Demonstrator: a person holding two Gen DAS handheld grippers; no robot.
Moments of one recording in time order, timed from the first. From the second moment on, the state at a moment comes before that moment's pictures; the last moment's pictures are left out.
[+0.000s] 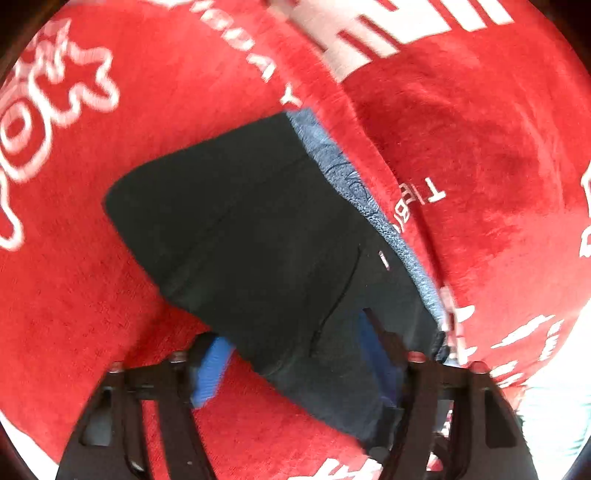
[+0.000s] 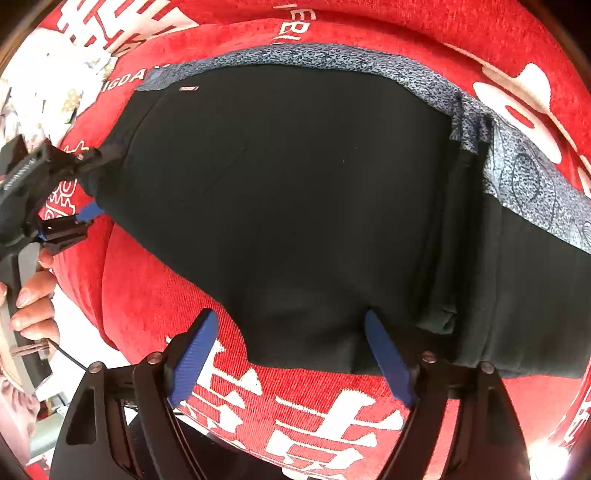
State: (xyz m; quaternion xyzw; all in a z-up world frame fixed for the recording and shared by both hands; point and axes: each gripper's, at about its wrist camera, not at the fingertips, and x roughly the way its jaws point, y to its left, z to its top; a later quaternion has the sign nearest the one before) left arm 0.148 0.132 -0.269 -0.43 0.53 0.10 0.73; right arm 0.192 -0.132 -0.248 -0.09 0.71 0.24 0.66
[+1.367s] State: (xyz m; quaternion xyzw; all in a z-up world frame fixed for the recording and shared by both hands) left arm 0.179 -0.147 -0.101 0.18 0.41 -0.01 0.89; right arm 0.315 -0.149 -0.101 0.18 0.60 0.47 0.63
